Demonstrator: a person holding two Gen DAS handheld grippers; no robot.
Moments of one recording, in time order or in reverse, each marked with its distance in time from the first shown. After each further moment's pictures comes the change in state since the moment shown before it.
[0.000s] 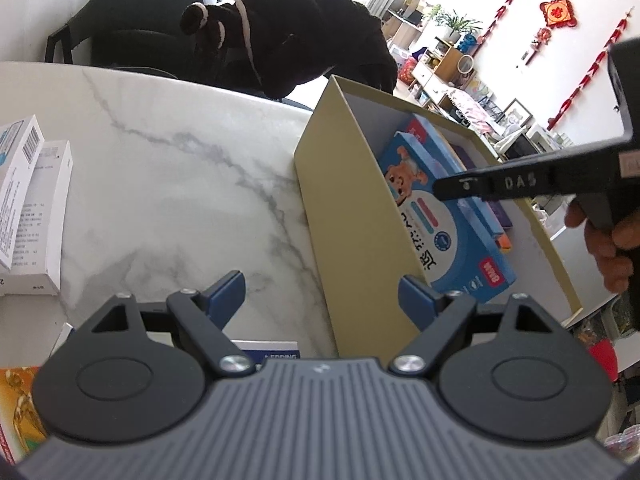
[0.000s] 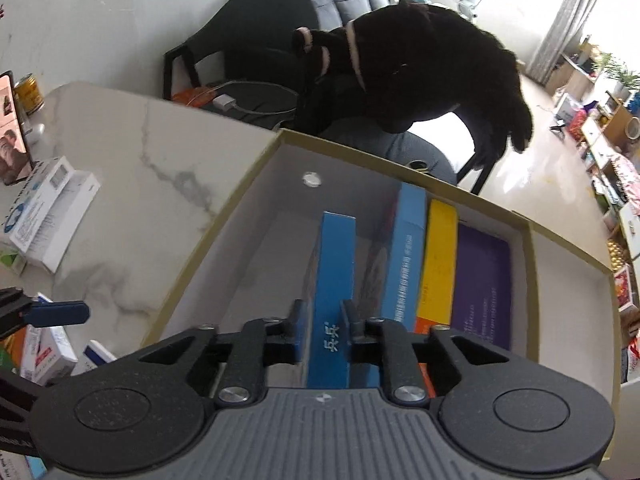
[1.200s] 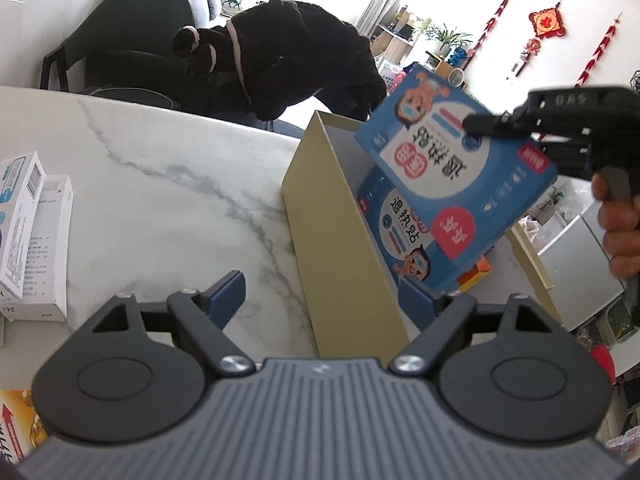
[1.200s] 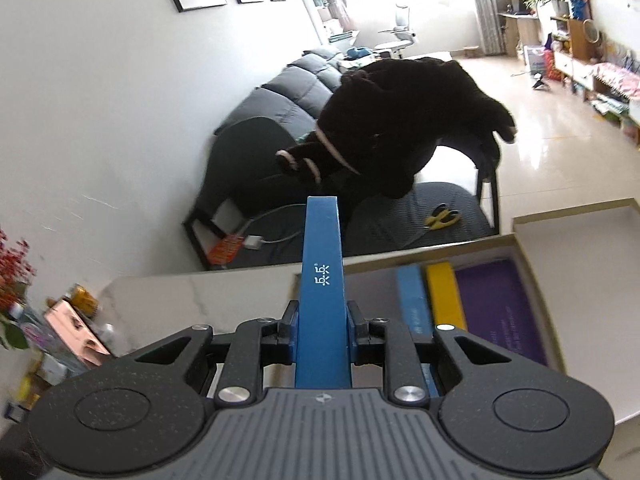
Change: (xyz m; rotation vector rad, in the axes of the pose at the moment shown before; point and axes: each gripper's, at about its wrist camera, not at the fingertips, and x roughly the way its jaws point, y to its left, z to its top) left arm -0.016 -0.008 0.014 0.014 -0.051 -0.018; right arm -0.067 -0.059 0.003 0.466 -0.293 0.189
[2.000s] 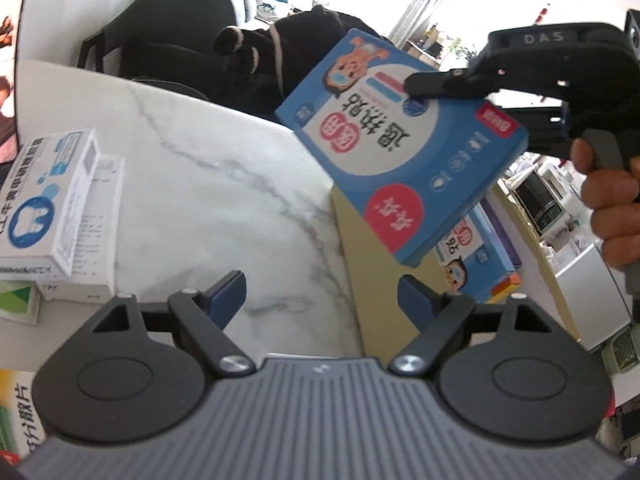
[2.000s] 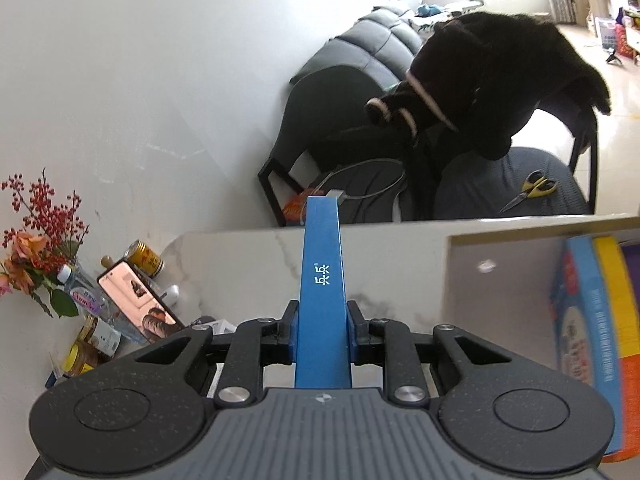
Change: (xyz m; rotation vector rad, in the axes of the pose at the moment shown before) left arm -0.009 0.036 -0.003 -0.073 -0.030 0.039; right arm 0.058 0.086 -0.002 -0.041 0.127 0.207
